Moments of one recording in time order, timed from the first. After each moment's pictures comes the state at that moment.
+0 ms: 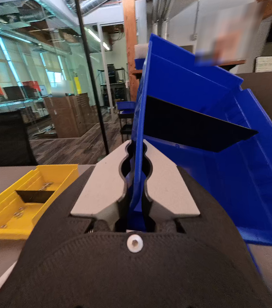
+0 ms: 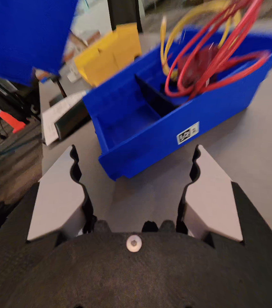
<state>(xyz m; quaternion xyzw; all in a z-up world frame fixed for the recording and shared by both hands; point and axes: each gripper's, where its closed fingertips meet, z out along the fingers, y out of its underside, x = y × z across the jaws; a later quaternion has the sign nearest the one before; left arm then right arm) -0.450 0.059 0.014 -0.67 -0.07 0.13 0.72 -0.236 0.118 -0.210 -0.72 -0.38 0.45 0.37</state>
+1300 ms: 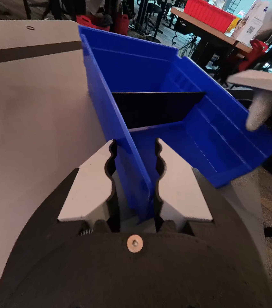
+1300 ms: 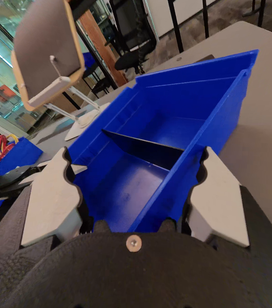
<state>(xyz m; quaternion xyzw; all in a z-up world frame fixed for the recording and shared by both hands) 0.241 0.217 -0.261 -0.78 0.25 -0.33 0.46 0.366 0.228 -0.222 -0.79 0.02 0.30 0.54</state>
